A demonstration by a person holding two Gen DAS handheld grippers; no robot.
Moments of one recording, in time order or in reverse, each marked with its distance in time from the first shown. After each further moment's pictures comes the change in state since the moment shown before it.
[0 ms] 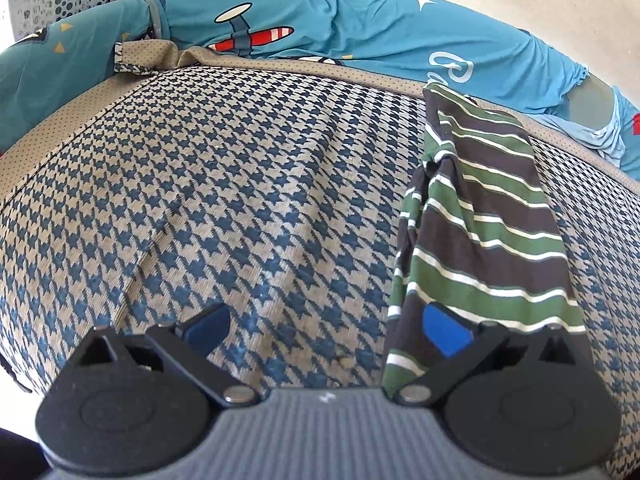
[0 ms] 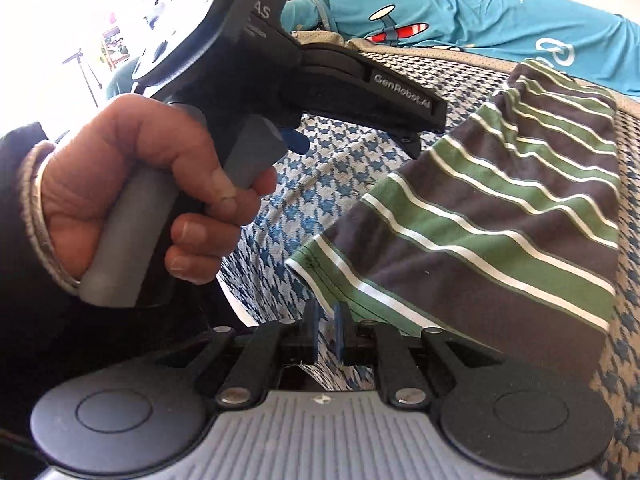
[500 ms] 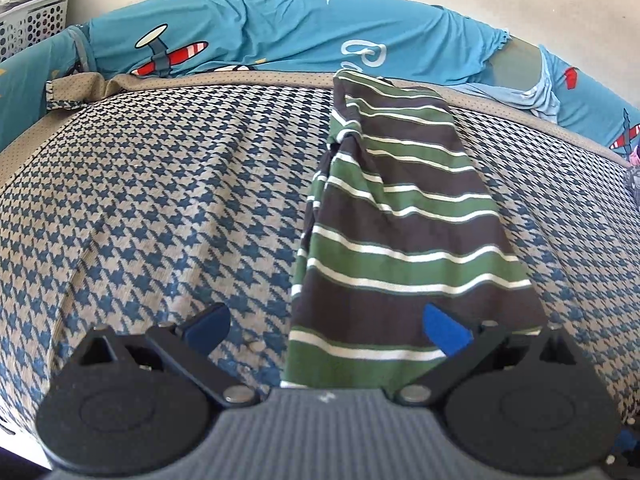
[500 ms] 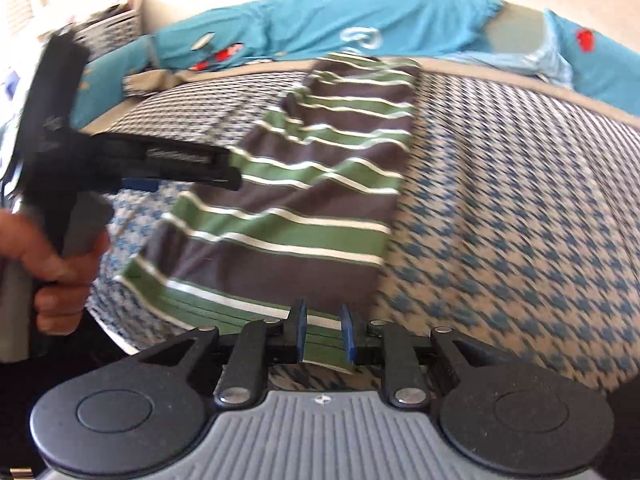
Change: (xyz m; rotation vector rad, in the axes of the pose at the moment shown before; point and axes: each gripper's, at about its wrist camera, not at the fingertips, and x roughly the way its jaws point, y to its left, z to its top) left arm -0.002 -0.045 -0.017 0.157 -0.016 -0.123; right arm -0.056 -0.057 -0.032 0.308 -0.035 -0.379
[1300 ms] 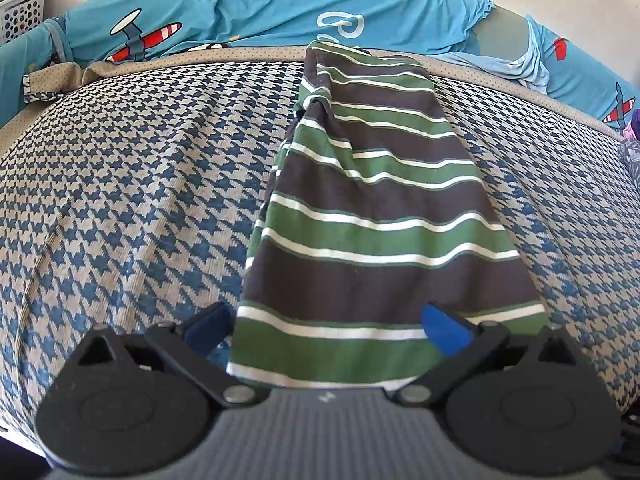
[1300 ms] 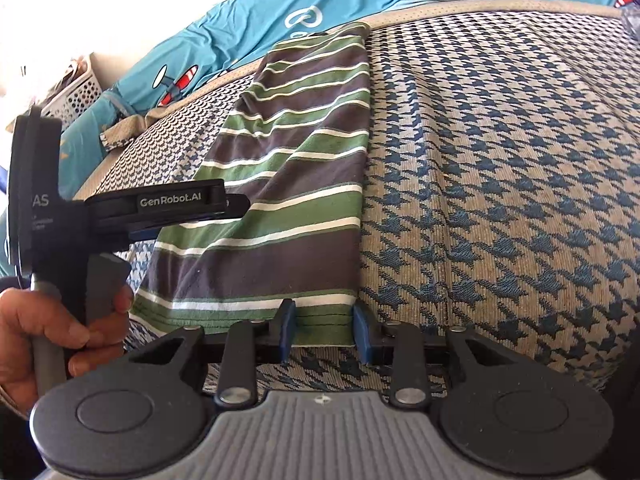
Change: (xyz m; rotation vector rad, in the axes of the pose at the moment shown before) left arm 0.017 -0.022 -0.003 0.022 0.057 0.001; right arm 0.012 -0.036 -0.017 0.267 0.017 0.109
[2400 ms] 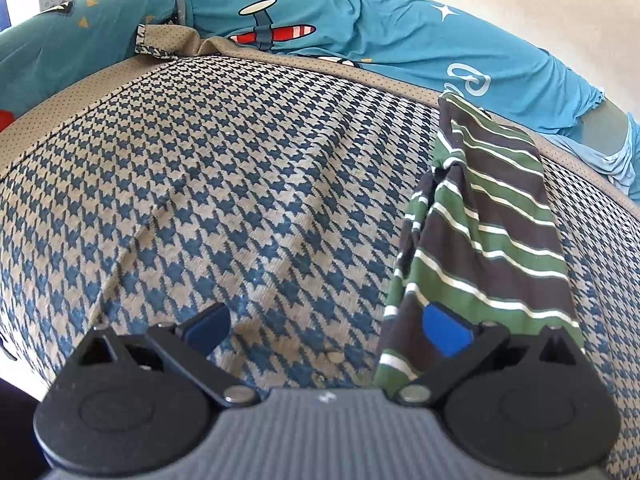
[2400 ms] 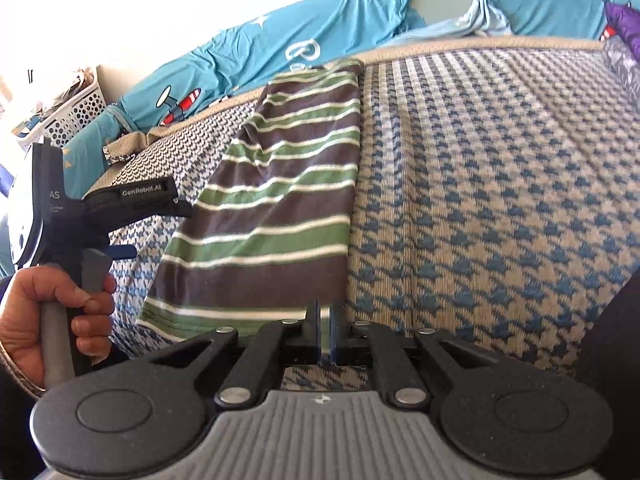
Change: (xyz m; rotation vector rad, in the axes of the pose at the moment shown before) left arm -0.020 0.073 0.003 -0.298 -0.063 0.169; right arm -0.037 -0.003 -0.005 -0.048 -0.098 -0.038
